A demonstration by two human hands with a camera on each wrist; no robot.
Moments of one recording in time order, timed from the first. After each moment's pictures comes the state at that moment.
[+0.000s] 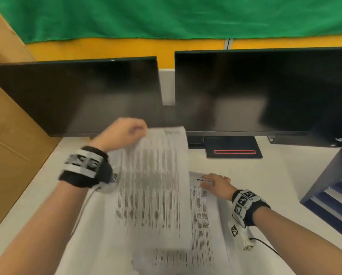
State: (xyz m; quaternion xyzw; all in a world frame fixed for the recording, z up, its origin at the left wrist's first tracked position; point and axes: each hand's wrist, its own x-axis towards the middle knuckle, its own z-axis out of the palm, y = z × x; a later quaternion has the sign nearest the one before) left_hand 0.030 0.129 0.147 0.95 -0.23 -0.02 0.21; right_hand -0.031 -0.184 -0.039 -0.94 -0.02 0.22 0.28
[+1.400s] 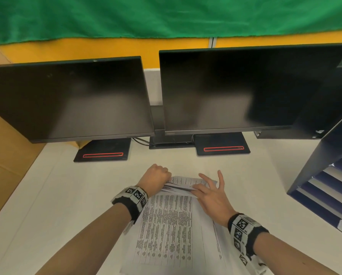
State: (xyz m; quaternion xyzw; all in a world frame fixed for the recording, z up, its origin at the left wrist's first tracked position) left_hand 0.009 0.045 -0.035 0.92 -0.38 -0.02 -0.06; right_hand -0.092 -0.174 -0.054 -0.97 -0.20 -0.10 0.00
